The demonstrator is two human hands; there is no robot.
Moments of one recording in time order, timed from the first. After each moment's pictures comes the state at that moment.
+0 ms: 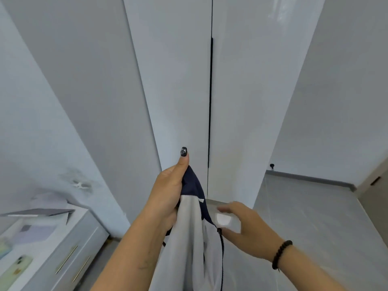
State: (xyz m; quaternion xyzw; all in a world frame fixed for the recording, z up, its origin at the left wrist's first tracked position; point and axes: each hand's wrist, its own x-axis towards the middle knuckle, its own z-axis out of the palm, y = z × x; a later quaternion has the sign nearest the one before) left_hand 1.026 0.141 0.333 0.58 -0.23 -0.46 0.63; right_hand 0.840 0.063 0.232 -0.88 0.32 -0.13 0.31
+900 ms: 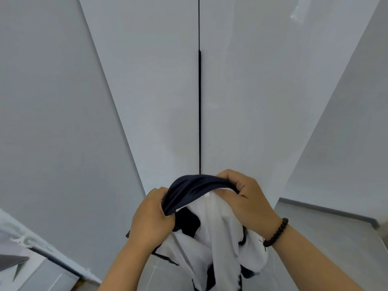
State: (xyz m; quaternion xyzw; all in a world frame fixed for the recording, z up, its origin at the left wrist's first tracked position) left_hand 1.106 -0.106 0.264 0.79 -0.46 -0.15 0.39; right_hand 0.922 -0.216 0.321 -0.77 0.23 -0.34 0.49
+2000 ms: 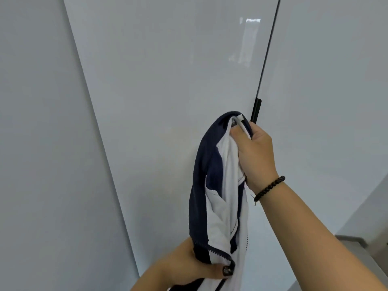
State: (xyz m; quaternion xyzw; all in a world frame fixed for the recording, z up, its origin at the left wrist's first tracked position) left_hand 1.325 -0.264 0.275 0.45 -0.52 -0.63 0.37; right_hand 1.197 -0.376 0.424 -0.59 0.34 -0.59 0.44
